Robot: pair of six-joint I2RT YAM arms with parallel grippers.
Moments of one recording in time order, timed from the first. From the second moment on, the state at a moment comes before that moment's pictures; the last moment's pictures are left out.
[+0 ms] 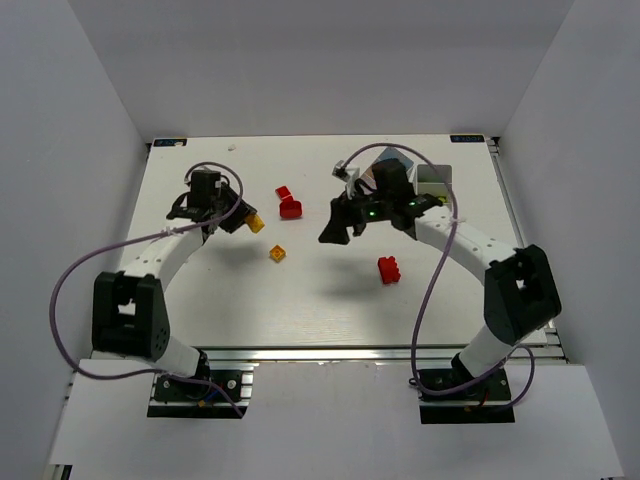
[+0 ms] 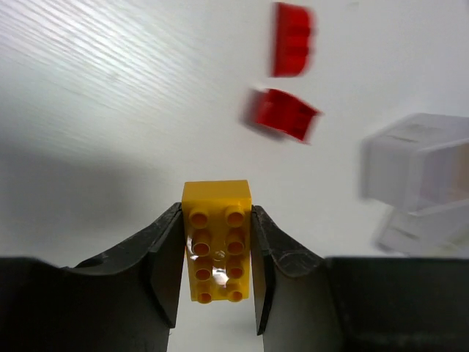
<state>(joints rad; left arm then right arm) -0.15 1.55 1.06 -0.33 0.05 -0.82 0.52 1.60 1.21 -0.23 -0.80 -0.05</state>
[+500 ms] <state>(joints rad) -0.18 1.42 0.84 -0.12 0.26 -1.18 0.67 1.84 1.44 -0.15 -0.54 0.40</state>
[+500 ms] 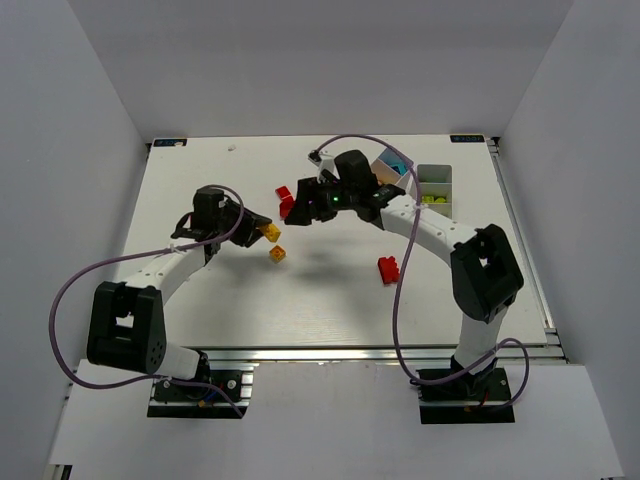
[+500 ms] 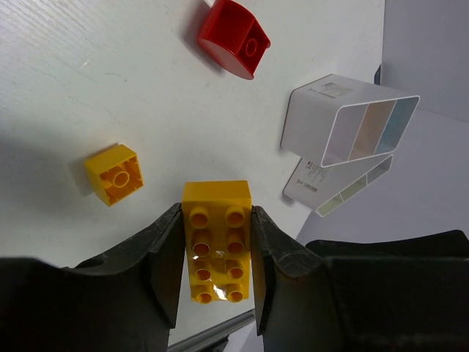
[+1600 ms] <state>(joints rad) -0.19 1.42 0.81 -0.02 0.30 -1.28 0.78 1.99 1.57 -0.11 -0.41 0.40</state>
